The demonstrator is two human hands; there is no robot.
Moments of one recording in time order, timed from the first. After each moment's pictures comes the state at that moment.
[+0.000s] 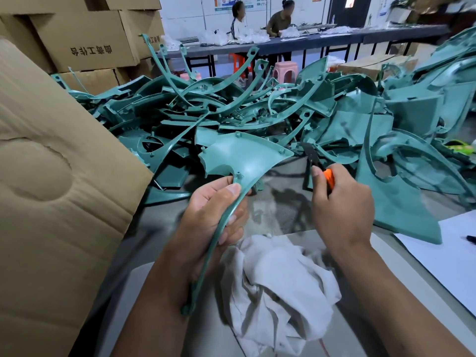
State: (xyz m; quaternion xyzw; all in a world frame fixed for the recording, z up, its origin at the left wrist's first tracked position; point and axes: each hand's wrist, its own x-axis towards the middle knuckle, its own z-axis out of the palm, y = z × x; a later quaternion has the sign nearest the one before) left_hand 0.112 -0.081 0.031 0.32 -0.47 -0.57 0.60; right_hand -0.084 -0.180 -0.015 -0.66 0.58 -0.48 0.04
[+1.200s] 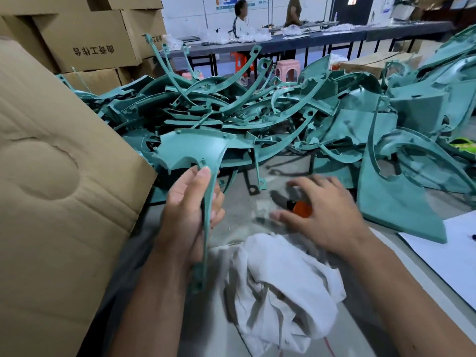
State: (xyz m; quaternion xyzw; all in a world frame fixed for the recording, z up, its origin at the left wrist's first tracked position) left_hand 0.135 -0.089 0.022 0.36 -0.42 -0.46 0.70; right_hand -0.087 -0.172 -0.002 -0.83 0.52 -0.16 0.12
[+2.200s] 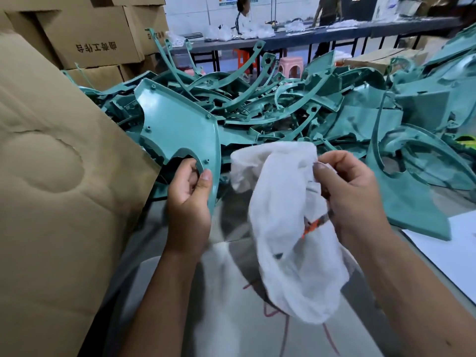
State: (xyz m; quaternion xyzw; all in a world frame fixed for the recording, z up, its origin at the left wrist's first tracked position) left_hand 0.132 -0.098 0.009 0.51 -0.46 -0.19 0.70; right_hand -0.080 -0.166 0.010 -0.48 0.36 -0.60 0.52
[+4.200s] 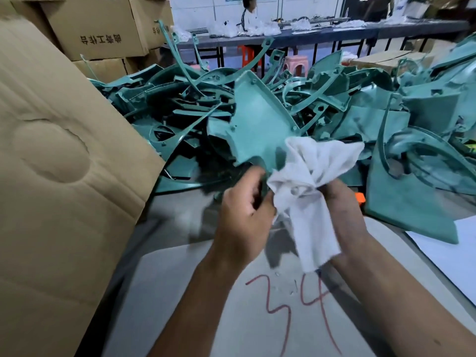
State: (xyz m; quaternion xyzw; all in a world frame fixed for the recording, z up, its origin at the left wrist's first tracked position) left_hand 0.083 -0.095 -0.003 0.47 -0.61 -0.24 0.60; right_hand -0.059 -0.143 0.006 -0.28 0.16 -0.42 0.85
